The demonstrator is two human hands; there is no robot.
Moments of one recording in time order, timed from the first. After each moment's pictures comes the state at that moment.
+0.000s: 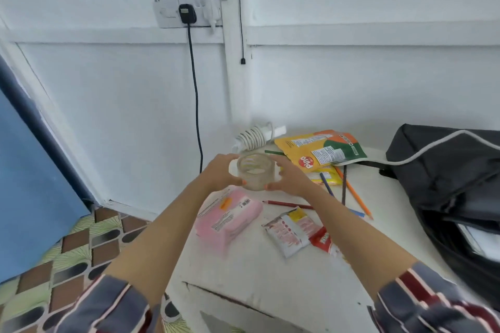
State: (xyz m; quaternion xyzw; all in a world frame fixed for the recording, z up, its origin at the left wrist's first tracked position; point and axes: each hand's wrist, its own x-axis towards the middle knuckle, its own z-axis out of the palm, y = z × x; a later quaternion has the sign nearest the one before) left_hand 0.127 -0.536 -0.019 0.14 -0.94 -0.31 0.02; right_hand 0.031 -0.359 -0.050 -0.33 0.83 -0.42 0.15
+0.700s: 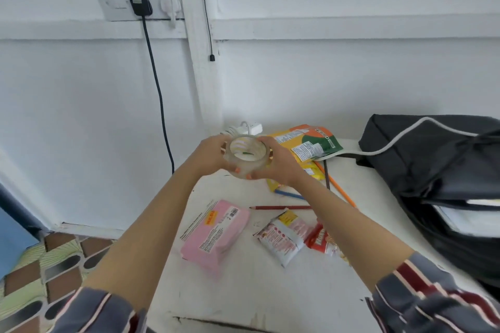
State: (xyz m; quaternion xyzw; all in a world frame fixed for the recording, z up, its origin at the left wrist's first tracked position) left_hand 0.082 -0.545 0.016 0.01 -0.93 -0.37 0.06; right_hand 0.023 -0.365 -0.021 -0.31 0.82 -0.48 0.04
